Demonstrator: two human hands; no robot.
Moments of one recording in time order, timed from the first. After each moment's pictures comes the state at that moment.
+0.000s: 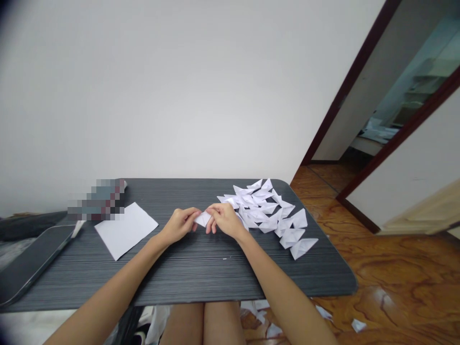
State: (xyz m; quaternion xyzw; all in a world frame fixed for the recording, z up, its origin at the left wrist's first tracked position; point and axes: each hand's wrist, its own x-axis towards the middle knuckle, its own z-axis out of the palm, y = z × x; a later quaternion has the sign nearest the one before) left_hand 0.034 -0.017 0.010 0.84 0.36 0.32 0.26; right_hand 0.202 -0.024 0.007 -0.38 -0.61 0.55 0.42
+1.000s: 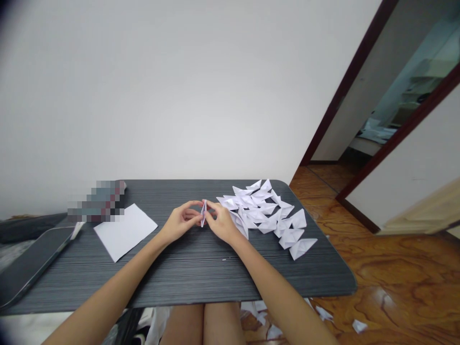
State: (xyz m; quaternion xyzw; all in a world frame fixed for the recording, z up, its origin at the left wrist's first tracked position) left_hand 0.039 -0.012 0.003 0.69 0.35 0.39 0.50; right_hand 0.190 -0.023 -0.005 -0.43 -0.67 0.35 0.50
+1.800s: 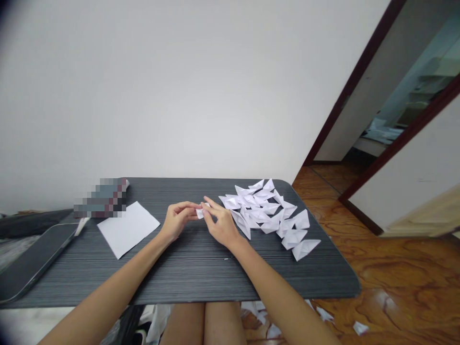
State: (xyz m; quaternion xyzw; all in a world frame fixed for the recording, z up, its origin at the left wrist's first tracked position) left_hand 0.042 -0.013 0.005 0.54 0.36 0.51 0.56; right_hand 0.189 -0.039 0.005 -0.41 -0.74 0.21 0.49
